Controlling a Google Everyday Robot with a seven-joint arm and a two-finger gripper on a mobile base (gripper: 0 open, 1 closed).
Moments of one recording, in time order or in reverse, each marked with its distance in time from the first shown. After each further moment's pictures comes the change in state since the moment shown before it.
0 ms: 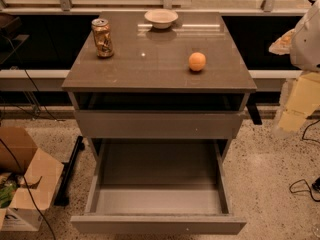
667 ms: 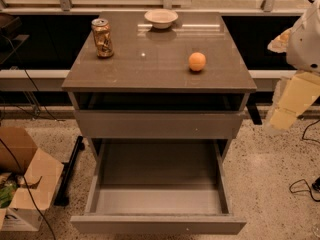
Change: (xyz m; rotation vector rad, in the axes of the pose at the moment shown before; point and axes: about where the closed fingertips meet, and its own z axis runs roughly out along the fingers) arm -0.010 -0.003 0.002 0.032 -0.036 0.032
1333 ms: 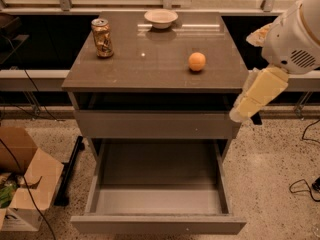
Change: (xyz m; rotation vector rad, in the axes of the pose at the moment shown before) arm -0.042 -0.017 0.017 0.052 -0.211 0.052
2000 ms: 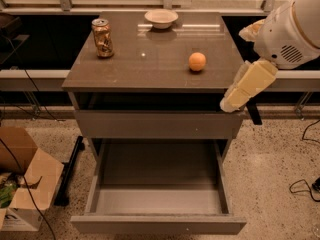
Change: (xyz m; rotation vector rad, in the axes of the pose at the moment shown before) arm -0.017 -0.019 0.015 0.007 -0.101 0.012
